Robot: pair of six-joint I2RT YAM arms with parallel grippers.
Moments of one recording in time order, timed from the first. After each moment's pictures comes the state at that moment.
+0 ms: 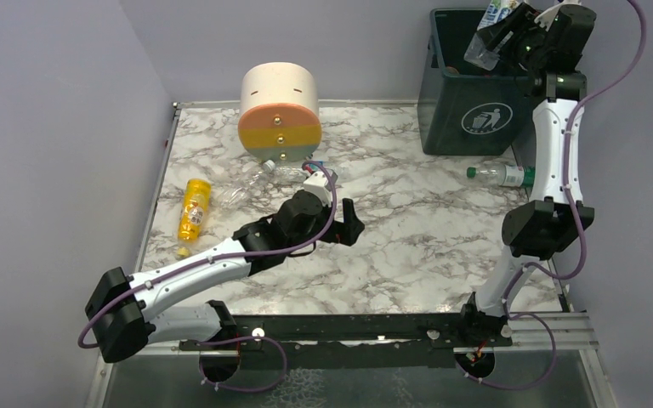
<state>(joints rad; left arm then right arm) -0.97 1.15 0.82 -0.14 -0.16 -0.60 -0.16 1.87 2.22 -0.46 -0.31 0.47</state>
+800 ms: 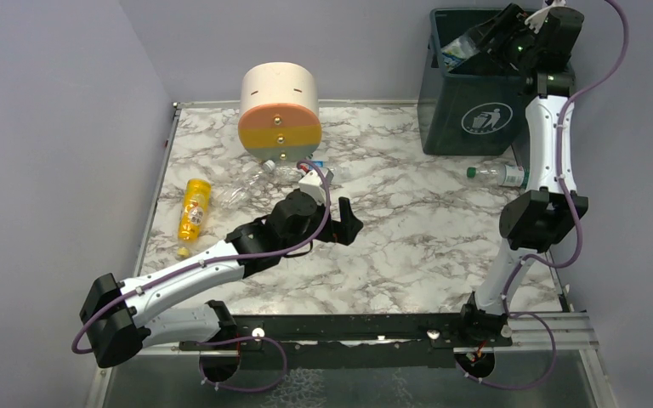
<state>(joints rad) -0.97 1.10 0.82 -0.15 -0.17 -0.59 -0.16 1.97 2.25 -0.39 -0.39 0.55</state>
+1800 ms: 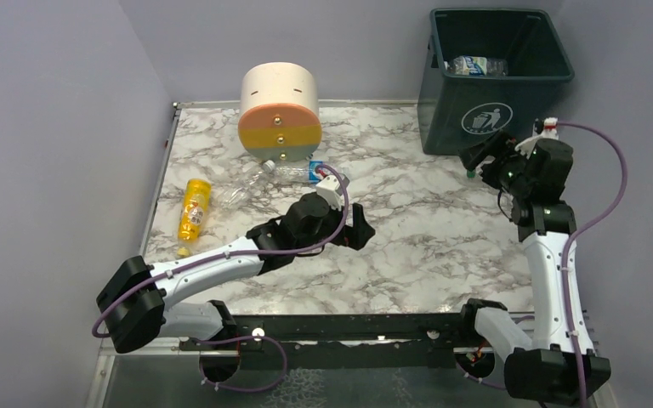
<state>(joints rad) -0.97 1.24 0.78 0.03 -0.07 -0.56 -0.16 0.97 1.07 -0.43 -0.29 0.51</state>
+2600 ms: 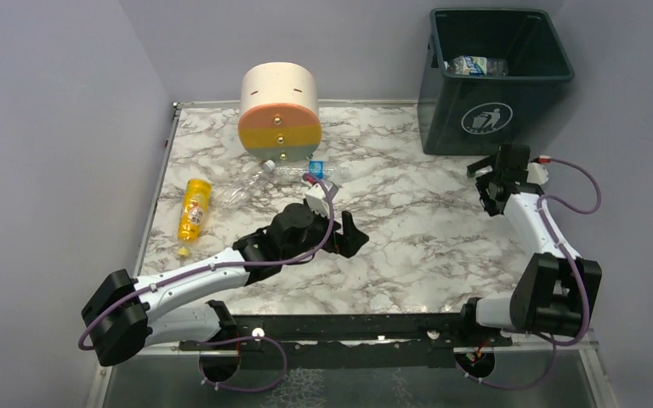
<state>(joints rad) -0.97 1.12 0.66 0.11 -0.02 -0.56 -0.16 1.31 0.89 -0.39 0.21 0.97</state>
